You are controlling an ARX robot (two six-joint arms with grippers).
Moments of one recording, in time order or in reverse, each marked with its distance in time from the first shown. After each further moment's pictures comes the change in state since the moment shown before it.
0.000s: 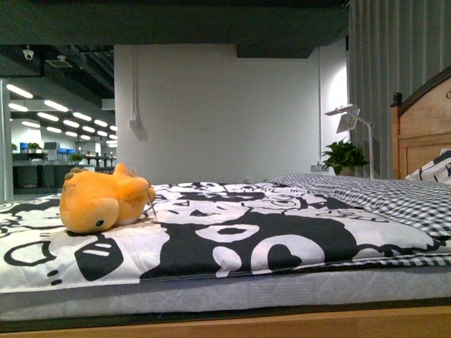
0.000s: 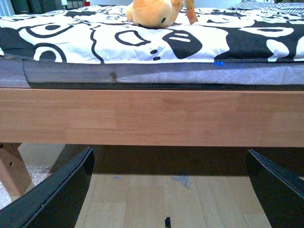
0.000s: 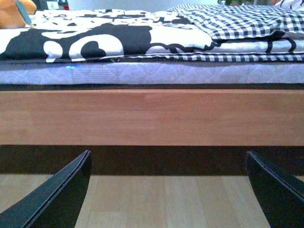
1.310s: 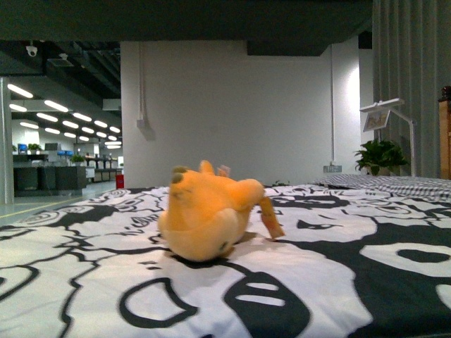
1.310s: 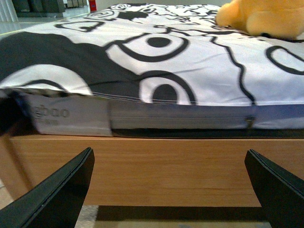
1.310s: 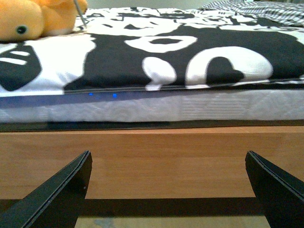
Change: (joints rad) left arm 0.000 0.002 0.000 -0.001 0.000 0.000; right arm 0.000 0.002 0.000 0.001 0.000 0.000
